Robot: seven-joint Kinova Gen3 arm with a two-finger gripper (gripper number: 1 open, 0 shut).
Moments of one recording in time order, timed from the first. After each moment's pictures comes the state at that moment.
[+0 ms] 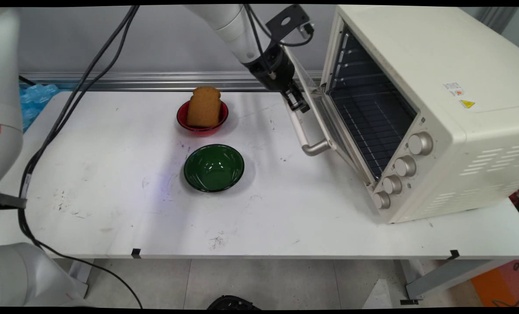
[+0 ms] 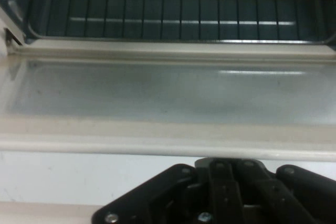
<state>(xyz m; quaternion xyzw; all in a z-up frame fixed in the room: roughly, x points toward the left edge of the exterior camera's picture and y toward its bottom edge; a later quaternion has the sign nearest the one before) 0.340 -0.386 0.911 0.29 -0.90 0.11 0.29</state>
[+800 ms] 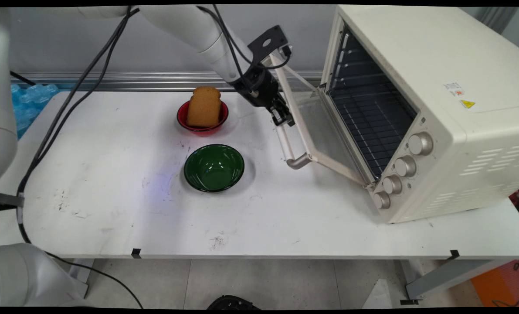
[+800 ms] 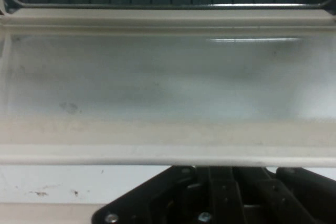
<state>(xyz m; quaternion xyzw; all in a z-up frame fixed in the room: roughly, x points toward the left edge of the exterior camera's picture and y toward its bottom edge) 0.370 -0.371 0.874 0.28 -0.91 0.11 0.30</state>
